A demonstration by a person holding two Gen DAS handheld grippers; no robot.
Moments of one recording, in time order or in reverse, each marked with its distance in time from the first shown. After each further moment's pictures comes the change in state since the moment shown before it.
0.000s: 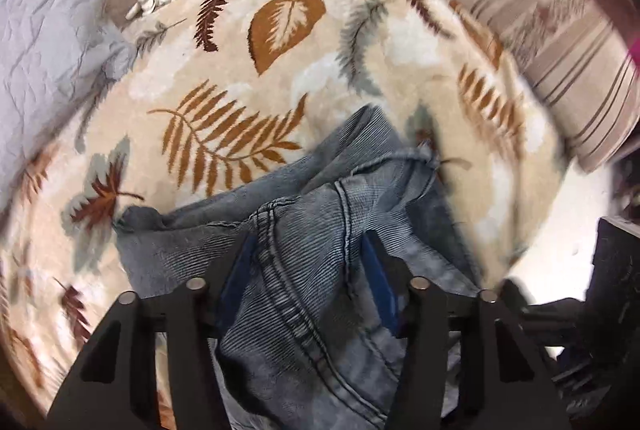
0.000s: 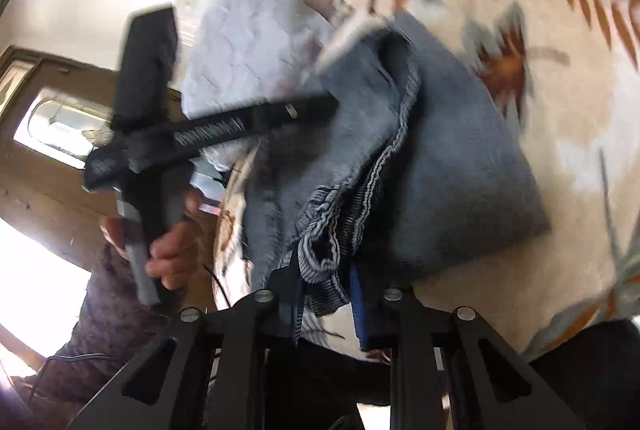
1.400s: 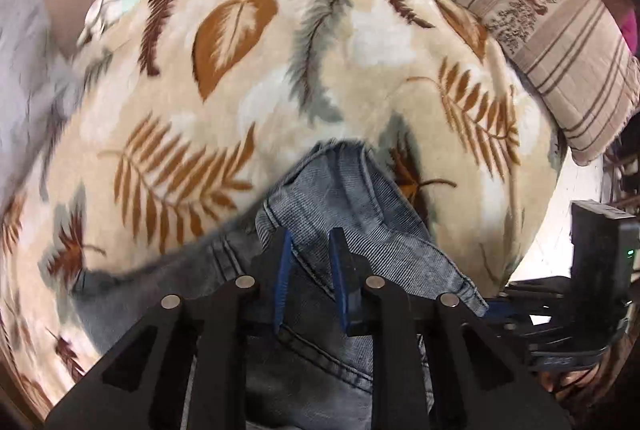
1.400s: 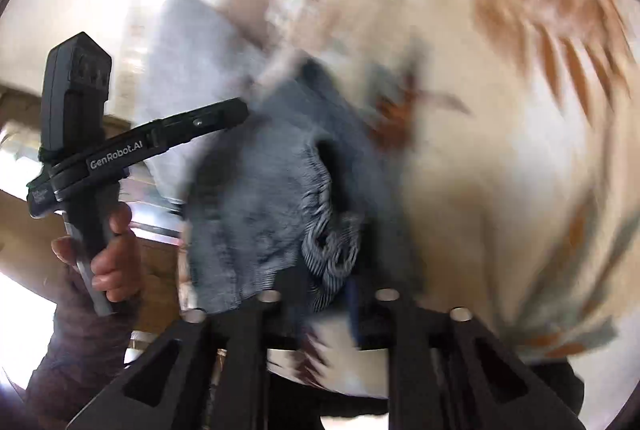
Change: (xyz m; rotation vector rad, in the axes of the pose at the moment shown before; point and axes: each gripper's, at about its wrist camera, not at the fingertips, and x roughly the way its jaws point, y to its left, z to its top) left arm 0.036 -0.029 0.035 0.116 0.033 -0.014; right arm -0.016 -0.081 0.012 0.152 0.029 -0.168
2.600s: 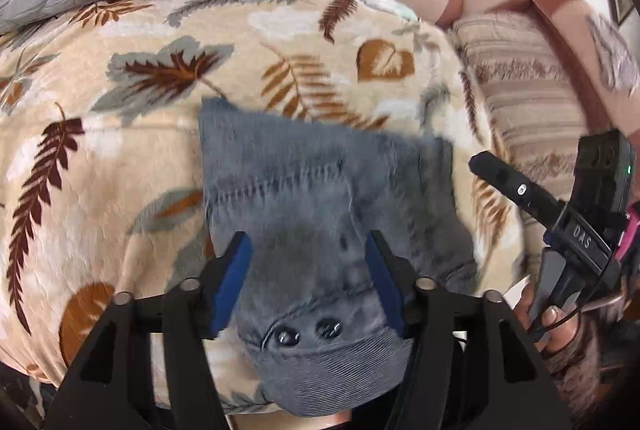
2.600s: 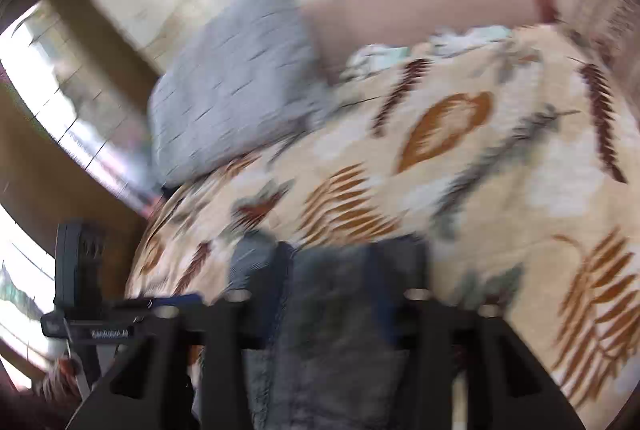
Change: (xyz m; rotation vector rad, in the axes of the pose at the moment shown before) left arm -0.048 0.086 -0.147 -0.600 -0.188 -0.079; right arm 0.040 0.129 0.081 -0.537 -0.048 -0.142
